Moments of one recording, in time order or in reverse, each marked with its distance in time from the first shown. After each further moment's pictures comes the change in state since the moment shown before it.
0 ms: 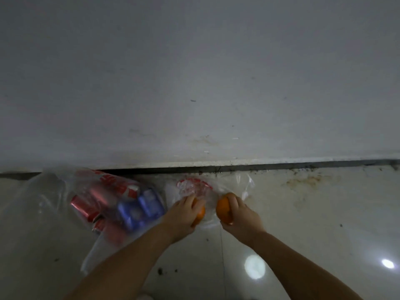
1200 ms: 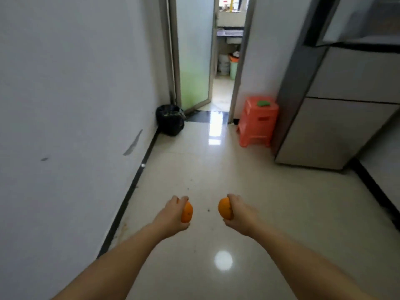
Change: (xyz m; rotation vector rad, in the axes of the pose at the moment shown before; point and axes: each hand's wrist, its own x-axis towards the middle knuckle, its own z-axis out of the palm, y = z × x) left_hand -0.411 0.570 -0.304 0.375 -0.204 0.925; right_hand -0.824 -0.126 -0.185 0.531 0.739 1.109
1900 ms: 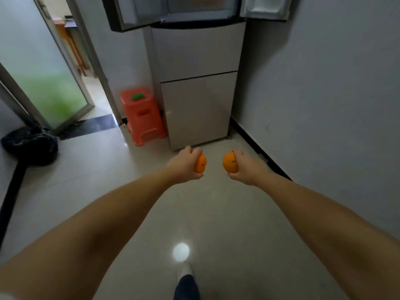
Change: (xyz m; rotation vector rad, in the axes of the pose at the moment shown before) left_hand 0.159 0.564 0.120 0.223 -0.060 0.669; right_hand -0.162 0.478 -0.192 -0.003 0.288 0.449
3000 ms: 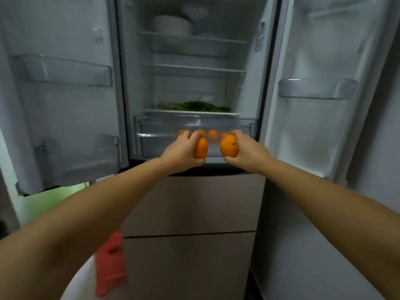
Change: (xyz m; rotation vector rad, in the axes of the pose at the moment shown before) left_hand 0.706 -0.025 -0.375 0.074 0.680 -0.045; right_hand 0.720 0.153 -0.429 0.031 0.525 -0.445
